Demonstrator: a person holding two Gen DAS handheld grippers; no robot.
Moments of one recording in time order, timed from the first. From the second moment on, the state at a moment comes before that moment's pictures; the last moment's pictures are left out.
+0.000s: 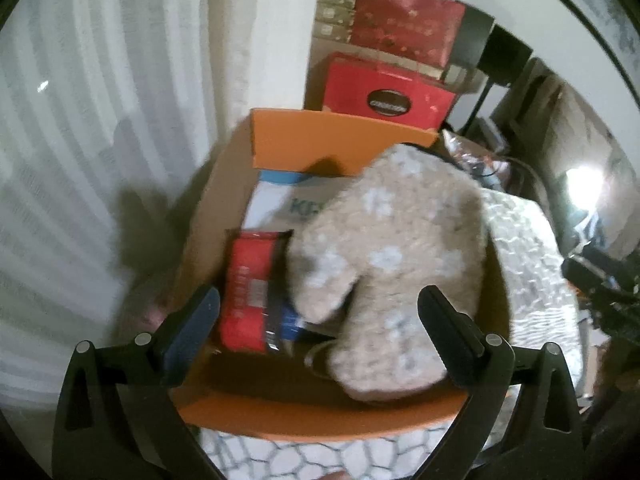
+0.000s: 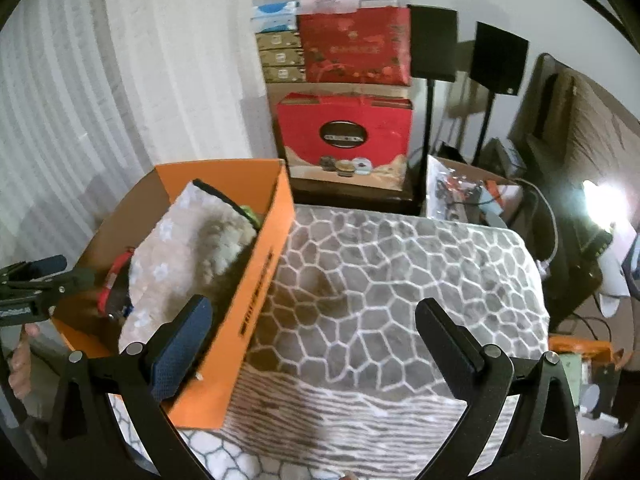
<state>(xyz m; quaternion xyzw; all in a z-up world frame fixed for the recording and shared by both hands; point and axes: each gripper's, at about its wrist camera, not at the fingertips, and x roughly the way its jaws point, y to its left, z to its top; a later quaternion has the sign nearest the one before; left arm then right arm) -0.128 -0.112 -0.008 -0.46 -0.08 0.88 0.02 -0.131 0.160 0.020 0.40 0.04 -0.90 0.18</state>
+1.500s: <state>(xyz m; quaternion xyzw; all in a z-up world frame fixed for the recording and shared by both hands) 0.001 -0.022 0.019 -0.38 -0.01 0.92 0.00 0.004 0.228 0.019 0.34 0.01 -0.94 0.10</state>
